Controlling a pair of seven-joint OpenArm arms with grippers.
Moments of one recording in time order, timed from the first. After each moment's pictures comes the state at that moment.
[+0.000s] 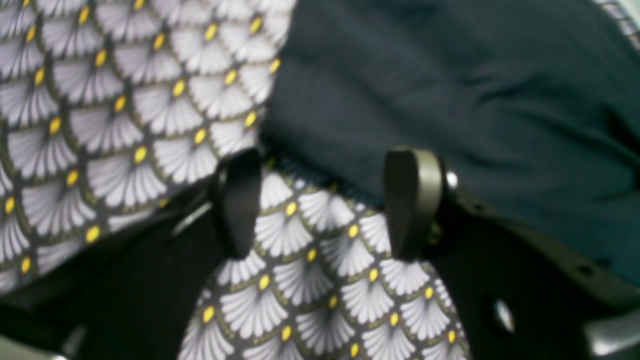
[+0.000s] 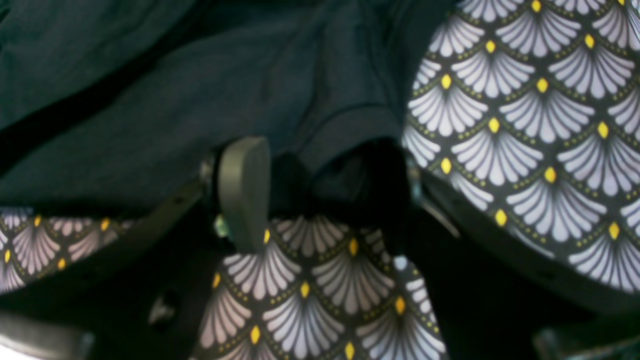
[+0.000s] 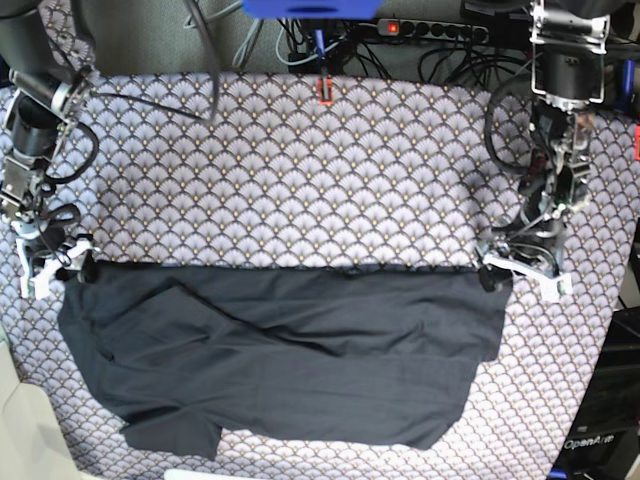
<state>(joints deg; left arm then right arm) -6.0 -21.9 1.7 71.3 -42.4 1.8 22.4 21.8 22.3 32.9 35.2 -8.5 39.8 -7.8</state>
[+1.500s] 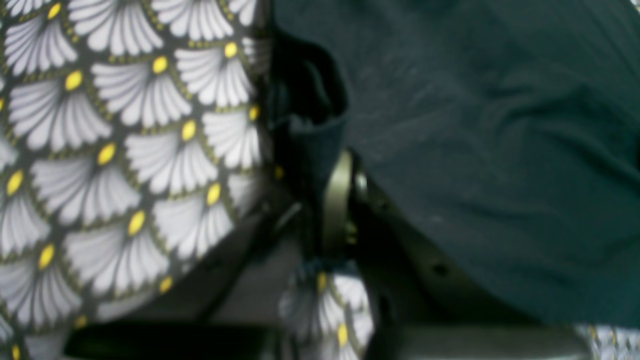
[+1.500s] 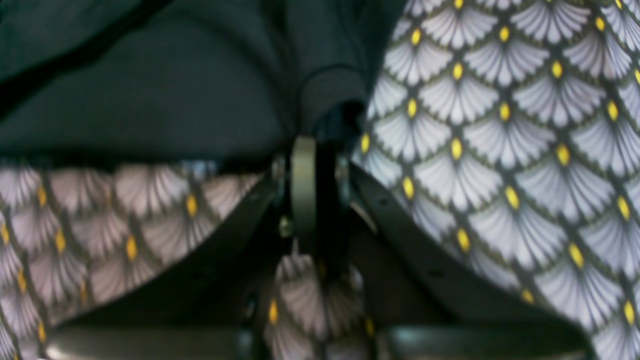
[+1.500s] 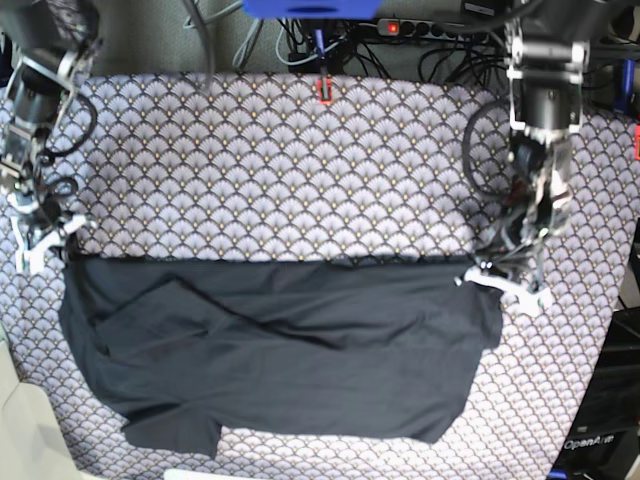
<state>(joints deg) -11.8 -16.0 -2.4 64.1 -37.4 1.4 29.2 12.0 21.9 32.9 43.6 -6.4 39.7 -5.1</state>
